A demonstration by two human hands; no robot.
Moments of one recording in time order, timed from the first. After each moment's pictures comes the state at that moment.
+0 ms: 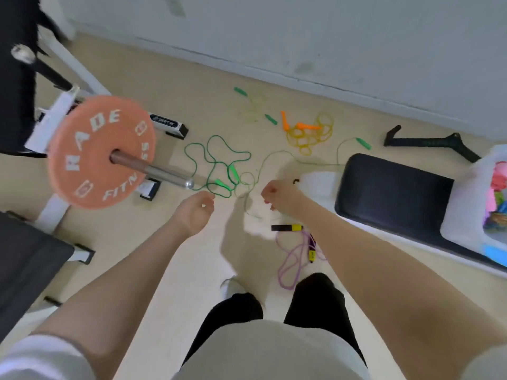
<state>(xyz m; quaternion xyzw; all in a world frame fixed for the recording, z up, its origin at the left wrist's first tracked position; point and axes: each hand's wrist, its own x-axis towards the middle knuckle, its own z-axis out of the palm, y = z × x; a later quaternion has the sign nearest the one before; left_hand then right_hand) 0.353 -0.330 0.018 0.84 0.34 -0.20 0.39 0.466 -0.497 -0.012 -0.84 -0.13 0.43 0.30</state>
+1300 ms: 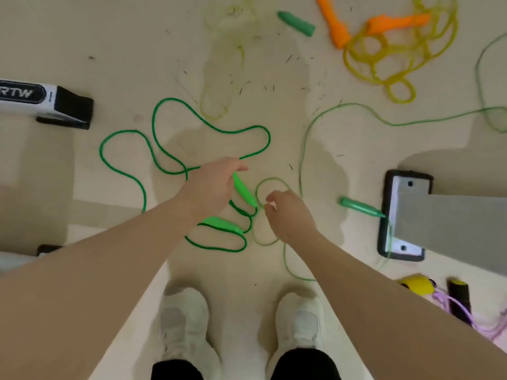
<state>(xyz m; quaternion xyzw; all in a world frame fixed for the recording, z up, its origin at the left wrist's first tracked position) 0.658 -0.104 -0.544 0.91 0.04 -0.30 0.29 0.643 -0.263 -0.579 -0.88 0.02 0.42 0.23</state>
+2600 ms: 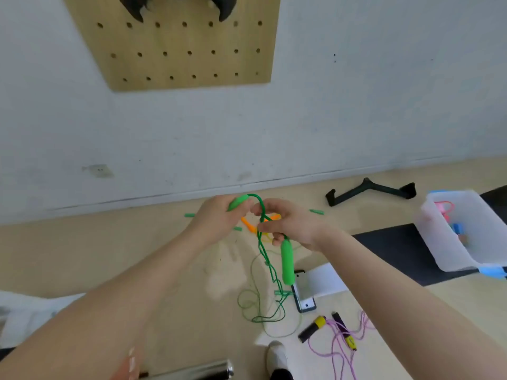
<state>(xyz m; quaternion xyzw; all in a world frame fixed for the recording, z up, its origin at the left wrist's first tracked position) 0.682 -0.130 0.148 0.90 -0.11 -0.11 0.41 0.653 -0.303 0.153 -0.77 0.03 0.27 0.59</state>
